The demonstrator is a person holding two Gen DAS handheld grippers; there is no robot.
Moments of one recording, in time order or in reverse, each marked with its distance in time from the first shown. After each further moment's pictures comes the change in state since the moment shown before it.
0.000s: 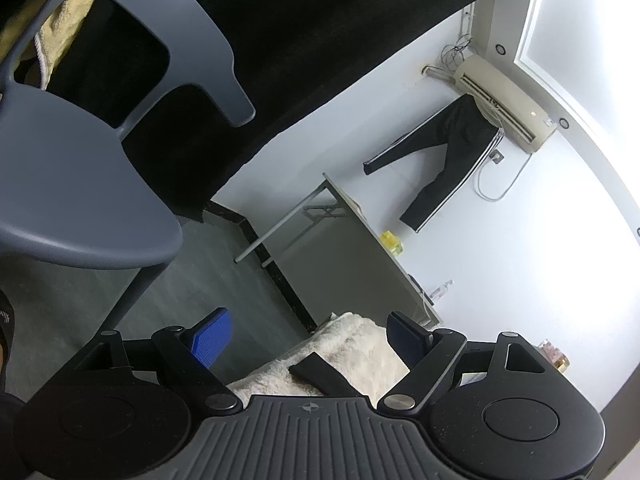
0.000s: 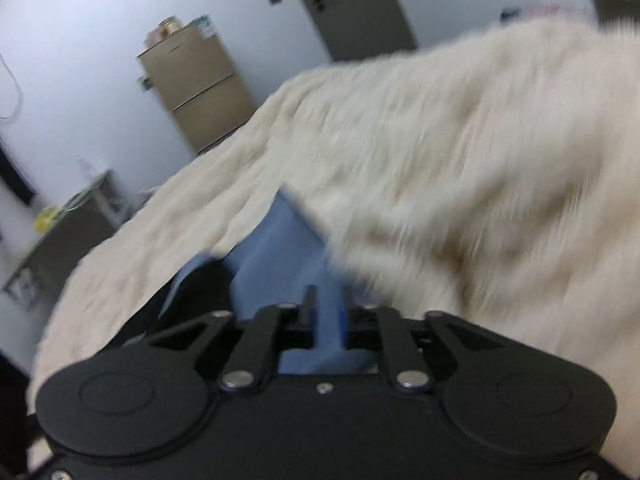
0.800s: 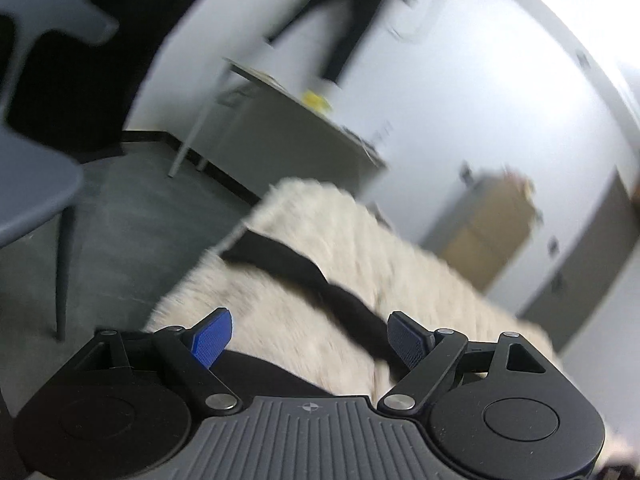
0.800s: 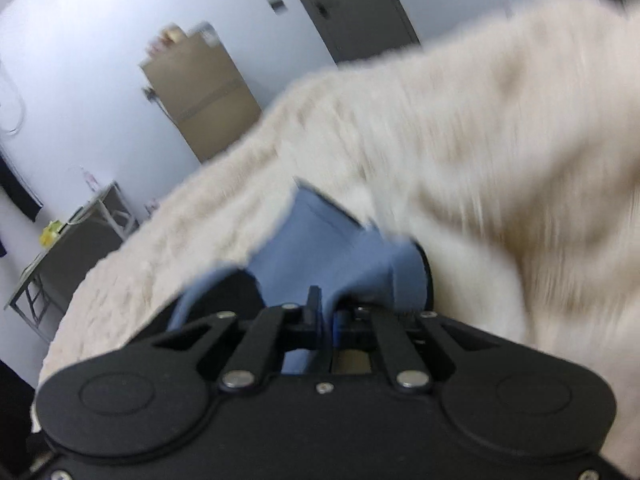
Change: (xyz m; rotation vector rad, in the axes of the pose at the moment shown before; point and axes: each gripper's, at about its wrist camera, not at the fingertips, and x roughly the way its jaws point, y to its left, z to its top) left arm 0.042 -0.068 -0.050 0.429 0.462 -0.154; right arm 0.027 0.027 0.032 -0.092 -0.181 -0.027
